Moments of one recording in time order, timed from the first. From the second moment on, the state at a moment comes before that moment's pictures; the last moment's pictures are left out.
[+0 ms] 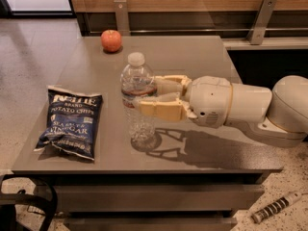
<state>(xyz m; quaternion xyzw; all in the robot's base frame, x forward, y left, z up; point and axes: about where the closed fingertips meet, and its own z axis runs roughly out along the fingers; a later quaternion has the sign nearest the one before) 0.452 0.004 0.949 -0.44 0.56 0.42 0.56</state>
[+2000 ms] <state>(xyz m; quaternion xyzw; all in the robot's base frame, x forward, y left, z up) 0.444 0.031 0.919 -0.51 0.55 0.38 0.54</state>
